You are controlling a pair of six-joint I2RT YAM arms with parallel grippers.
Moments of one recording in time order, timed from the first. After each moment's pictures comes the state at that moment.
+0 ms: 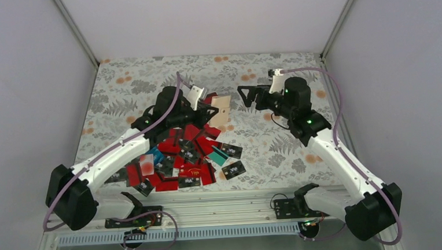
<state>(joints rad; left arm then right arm) -0.66 1.28 1.00 -0.14 0.41 -0.30 0.40 1.07 0.95 -0.14 -0.29 0.48</state>
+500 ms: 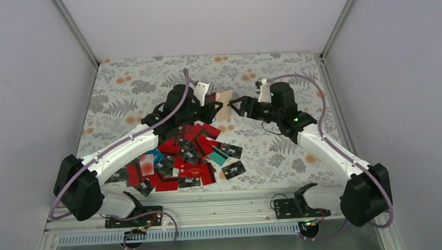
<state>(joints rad) -0.72 1.39 1.06 -0.10 0.22 -0.38 0.43 1.19 0.88 -0.16 -0.44 0.69</state>
